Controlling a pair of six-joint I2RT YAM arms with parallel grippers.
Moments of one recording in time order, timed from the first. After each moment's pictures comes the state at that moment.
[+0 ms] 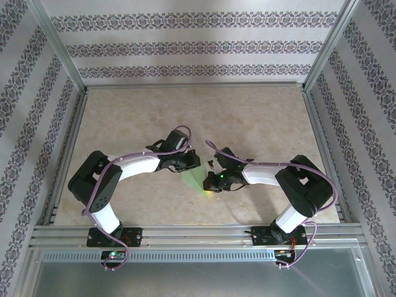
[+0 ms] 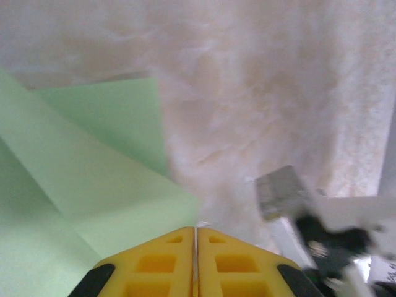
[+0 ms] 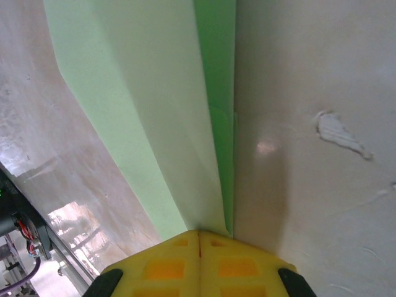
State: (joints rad) left arm -0.63 1.69 0.93 -0.11 0.39 -0.88; right arm 0.68 1.63 0.66 -0.16 -0.56 0.75
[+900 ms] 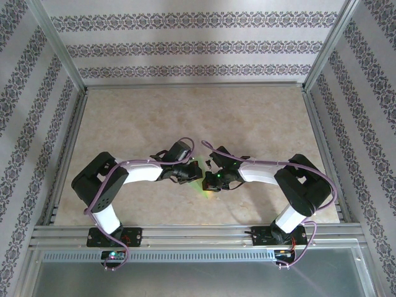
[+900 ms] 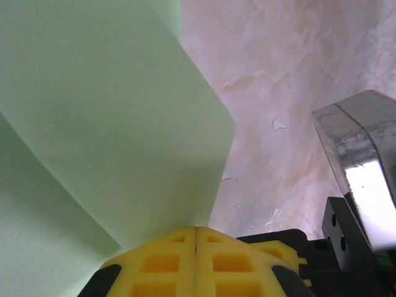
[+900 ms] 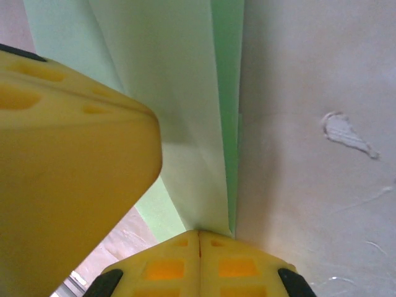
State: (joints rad) left arm -0.70 1.73 0.82 0.00 0.43 -0.97; right arm 0.71 1.64 0.73 -0.28 -0.49 0.73
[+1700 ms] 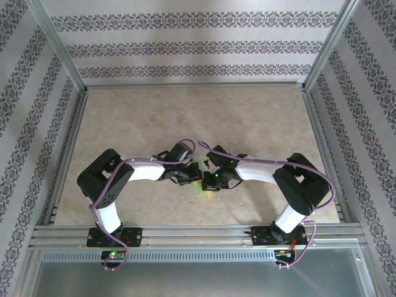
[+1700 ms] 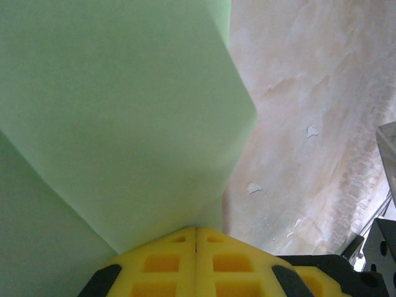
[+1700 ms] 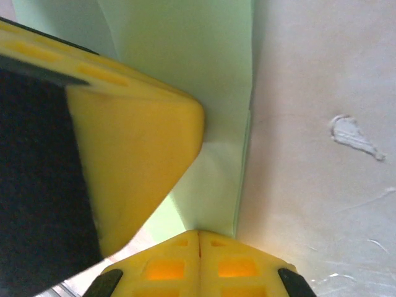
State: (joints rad) left arm -0.68 1.78 0.83 0.00 0.45 -0.97; right arm 0.73 1.66 0.78 -0.36 -0.44 0.70
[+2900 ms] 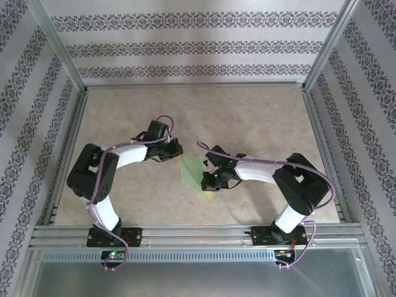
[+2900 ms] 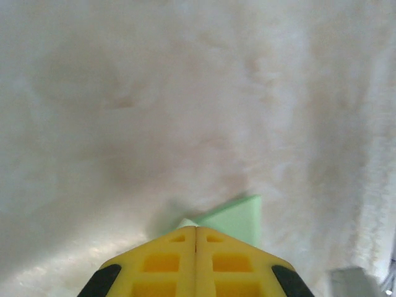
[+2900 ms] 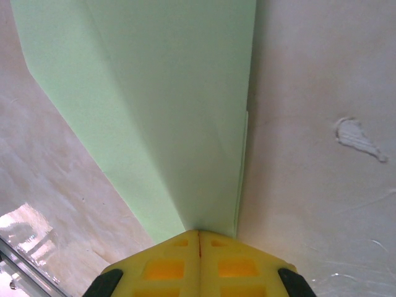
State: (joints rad) left arm -0.38 1.72 0.93 -0.10 0.44 -0.73; right arm 0.74 1.66 0.79 -0.37 -0.42 0.69
